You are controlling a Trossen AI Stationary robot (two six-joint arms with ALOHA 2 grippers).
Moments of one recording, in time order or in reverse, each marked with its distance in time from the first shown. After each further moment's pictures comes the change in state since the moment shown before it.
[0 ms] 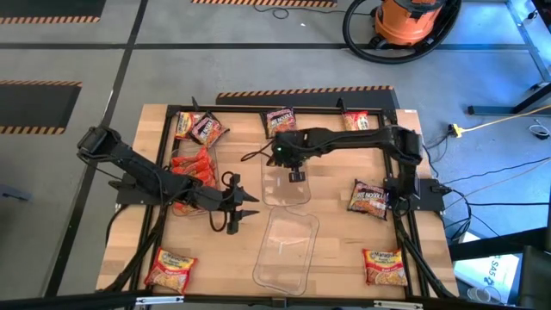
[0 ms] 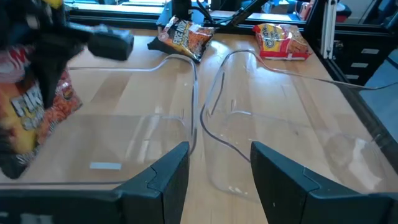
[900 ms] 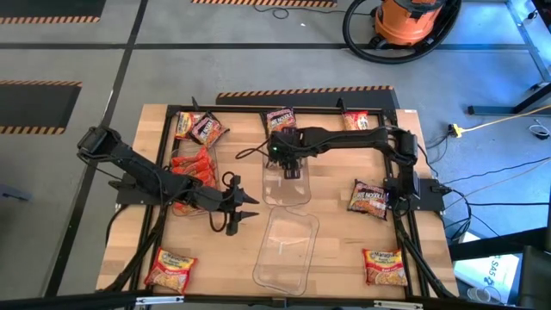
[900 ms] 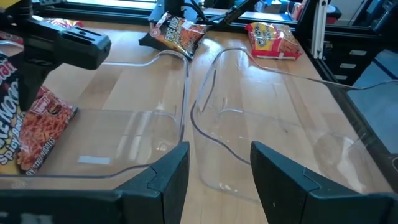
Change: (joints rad) left arm -0.001 0.000 0.000 -0.003 0.034 -0.025; right arm 0.003 0.045 0.079 -0.023 0.098 0.039
